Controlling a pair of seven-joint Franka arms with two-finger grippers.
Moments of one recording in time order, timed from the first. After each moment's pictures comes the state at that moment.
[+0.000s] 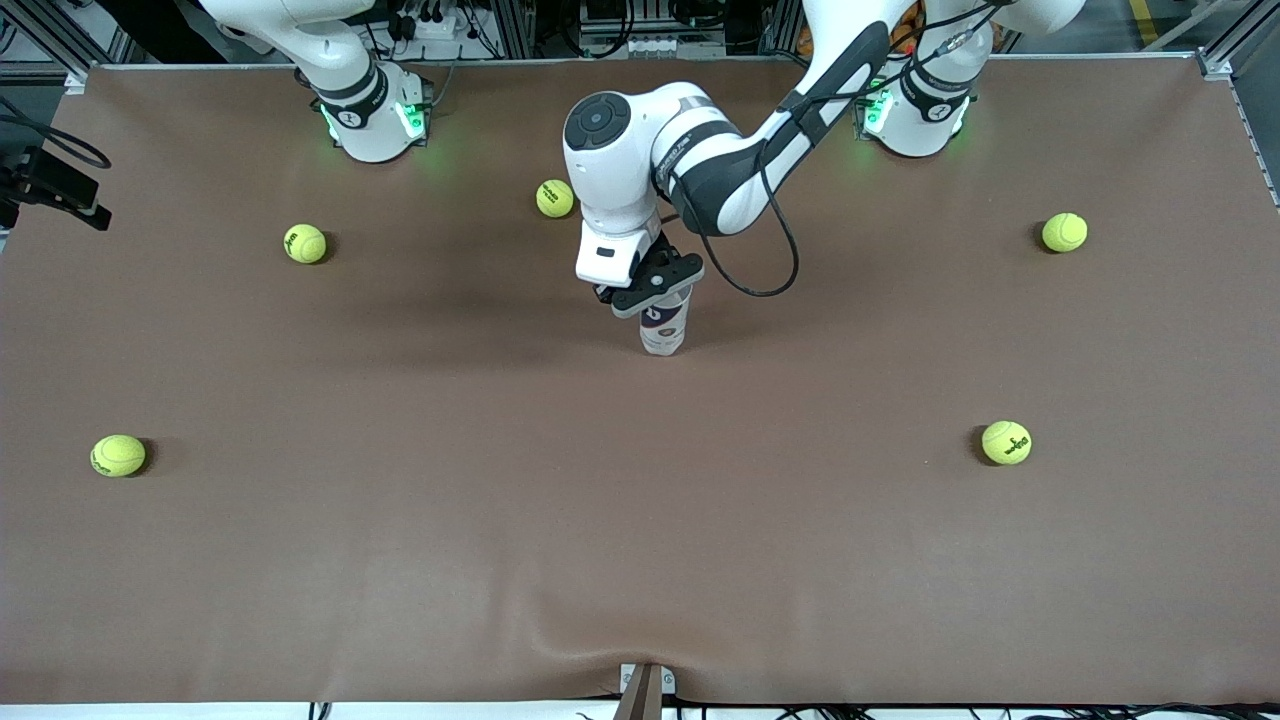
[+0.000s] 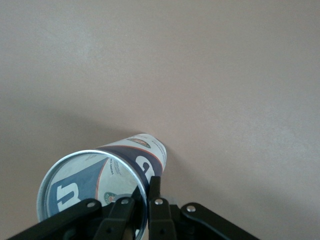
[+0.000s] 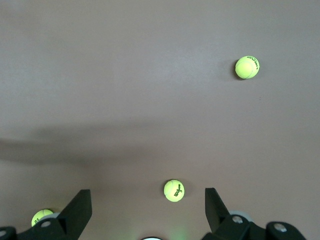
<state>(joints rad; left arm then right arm) -0.64 0.57 -0.35 -1.50 0.37 2.00 -1.59 0.15 -0.08 -0.23 -1.56 -0.02 1.45 -0.04</state>
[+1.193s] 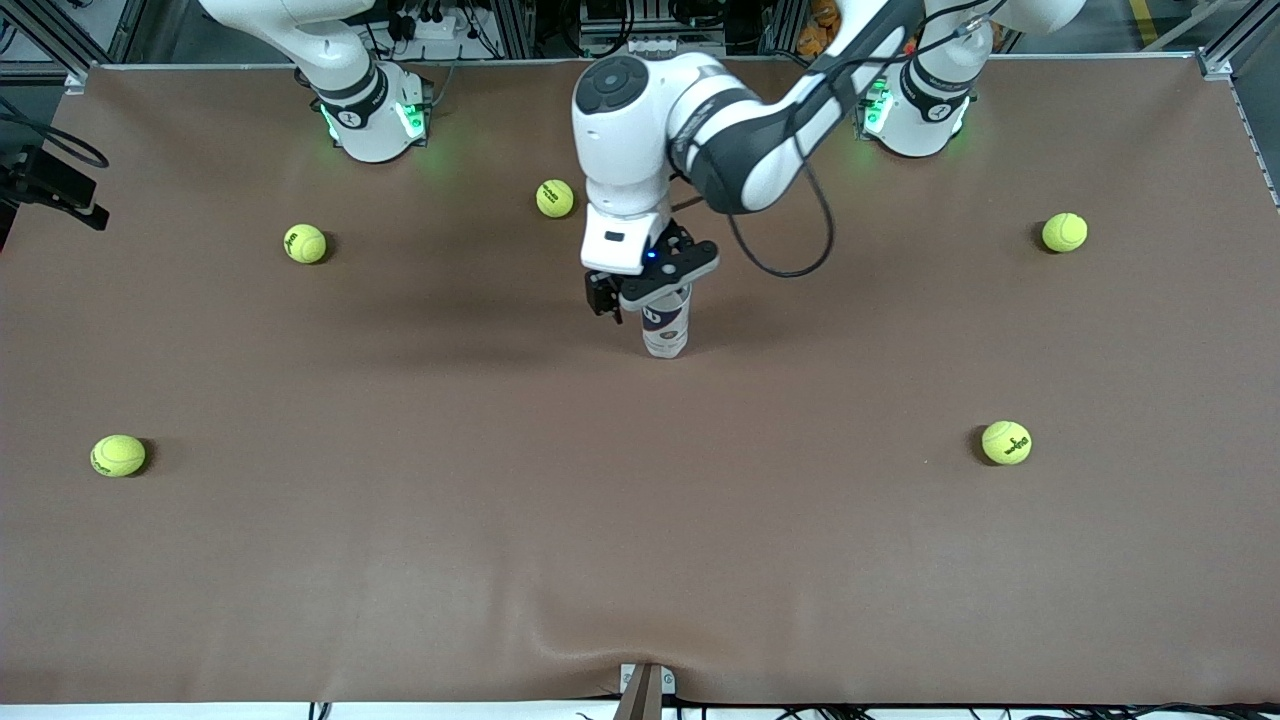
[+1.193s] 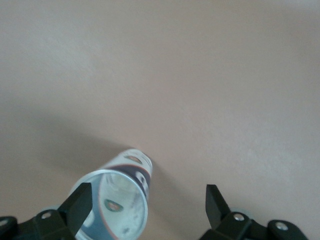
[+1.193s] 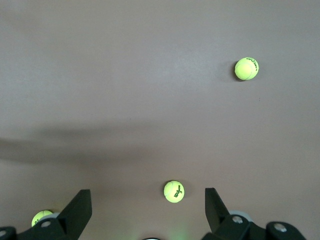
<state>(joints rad) -0.59 0.49 -0.35 -1.47 0.36 1.96 -1.56 0.15 -0.08 -0.23 -1.56 -0.02 1.45 -0.04</state>
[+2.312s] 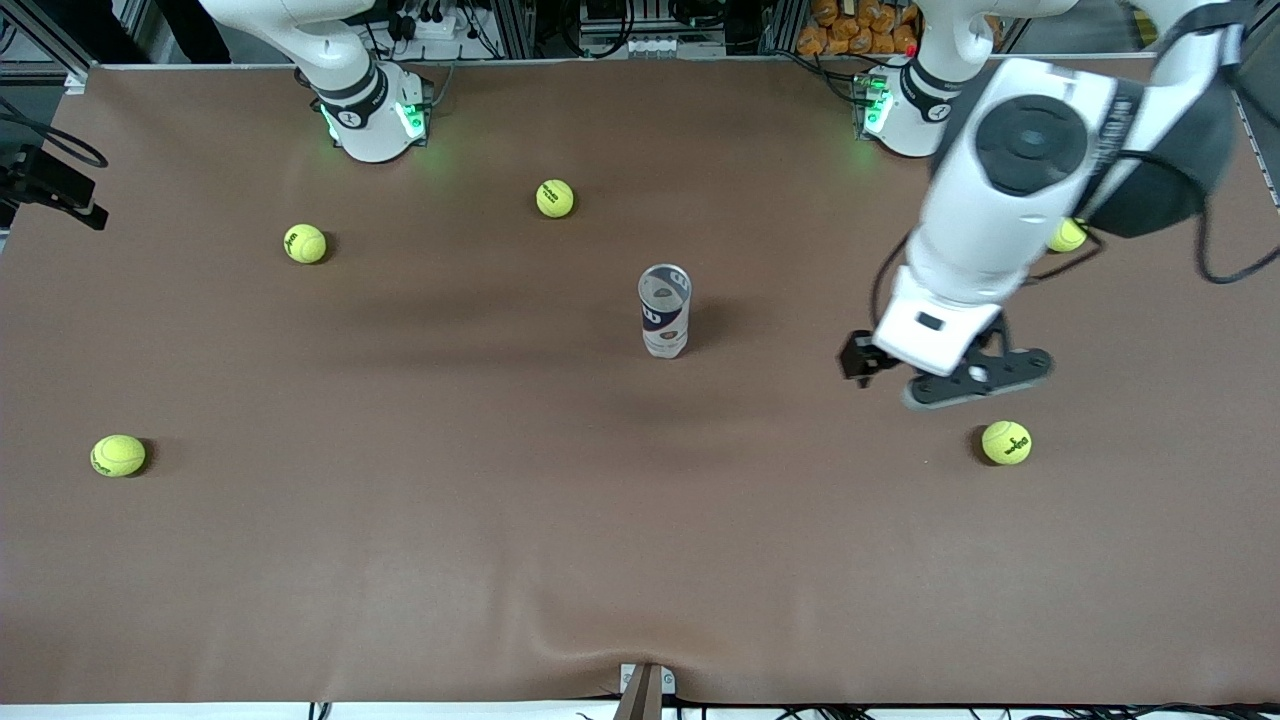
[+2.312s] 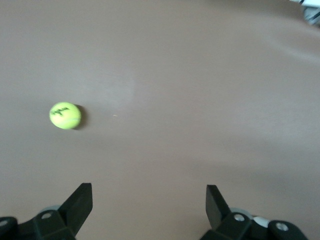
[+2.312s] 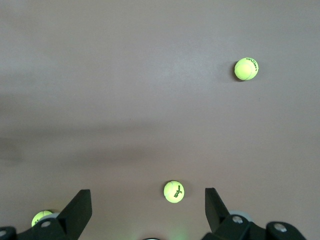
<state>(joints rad) -0.10 0.31 -0.35 -1.43 0.25 1.77 -0.62 0.15 -0.08 -0.23 -1.55 -0.02 1.45 -0.04</state>
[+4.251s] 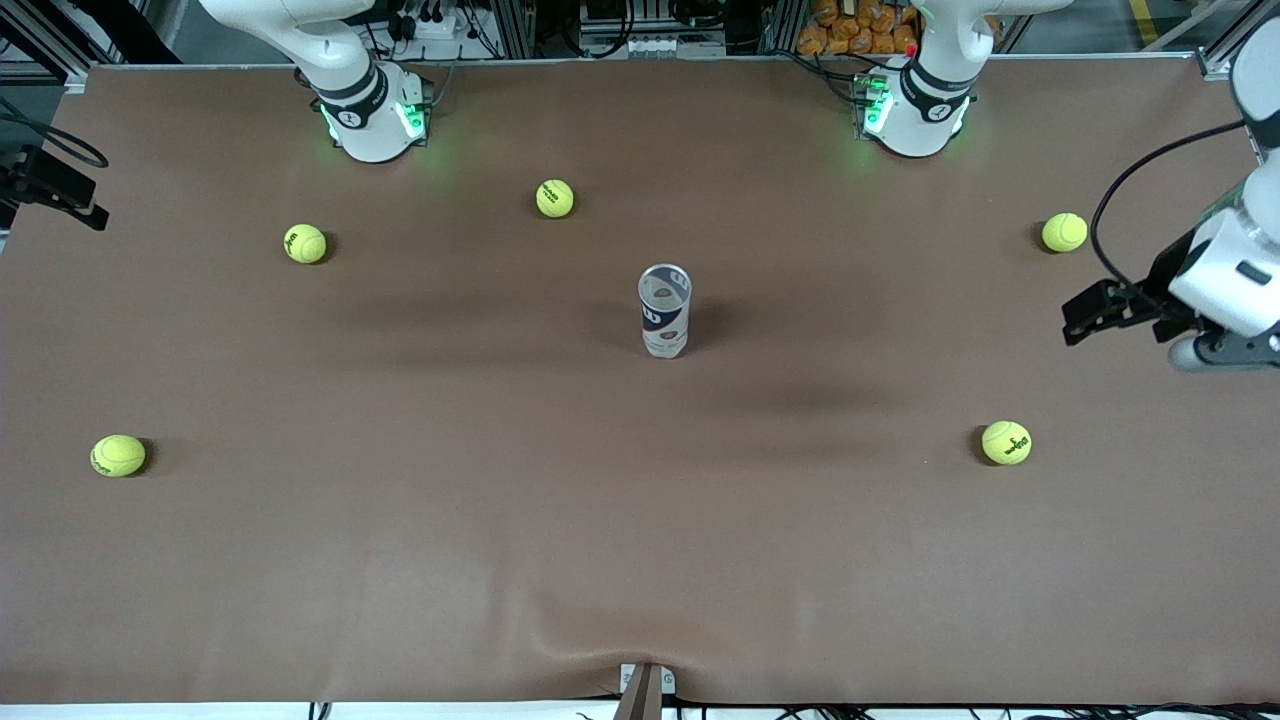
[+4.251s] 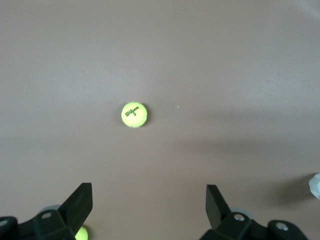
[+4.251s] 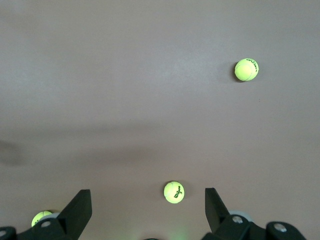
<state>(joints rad) -0.03 0.09 -0.06 -1.54 0.04 1.68 -0.11 0.15 -0.08 -0.23 -1.55 -0.02 1.45 -0.04</state>
